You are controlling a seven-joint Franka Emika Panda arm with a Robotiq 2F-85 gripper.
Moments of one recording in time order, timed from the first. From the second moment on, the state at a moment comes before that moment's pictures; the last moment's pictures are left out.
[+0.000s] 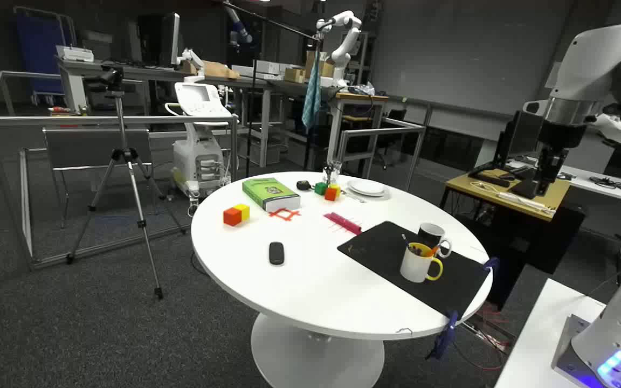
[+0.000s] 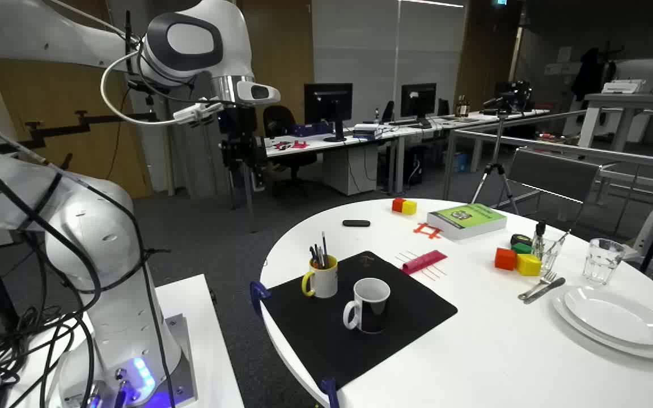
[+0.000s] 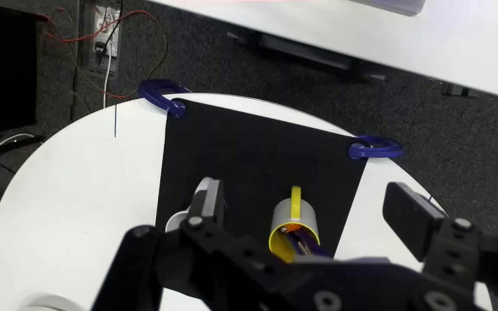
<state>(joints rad) 0.07 -0.95 0.07 -2.68 -0.11 1.71 -0.13</state>
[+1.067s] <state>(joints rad) 0.07 -0.80 -0.05 -2.70 -0.21 1.98 -0.29</state>
